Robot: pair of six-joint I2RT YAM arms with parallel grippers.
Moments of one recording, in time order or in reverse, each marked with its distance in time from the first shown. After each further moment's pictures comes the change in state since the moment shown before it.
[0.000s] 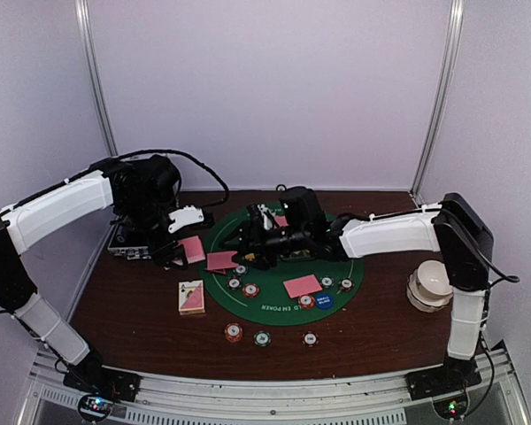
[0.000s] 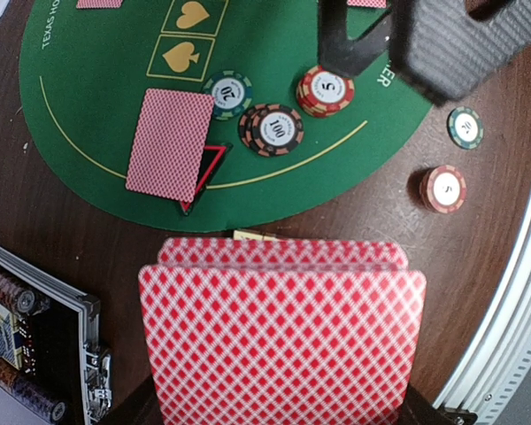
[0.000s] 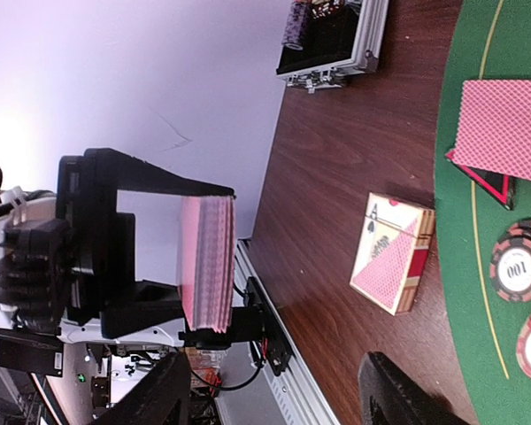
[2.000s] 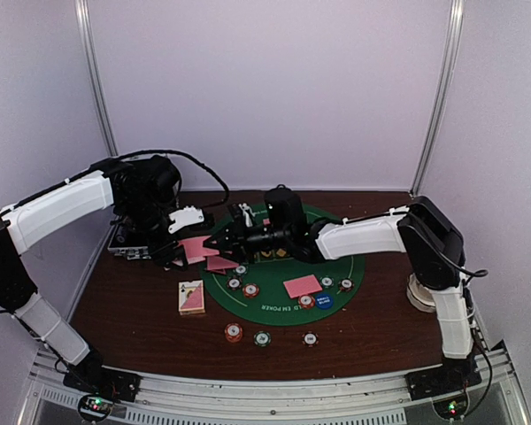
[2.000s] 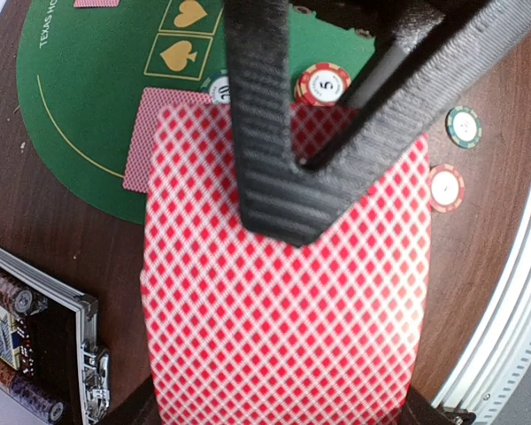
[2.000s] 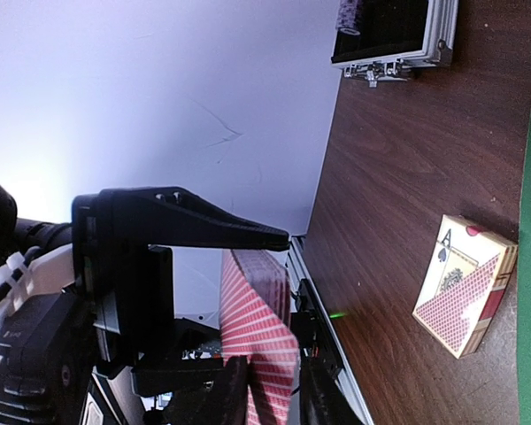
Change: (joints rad) left arm 0.000 0.002 0.000 -0.003 0.003 -0.003; right arm 0.008 0.213 0.187 0.209 -0.119 0.183
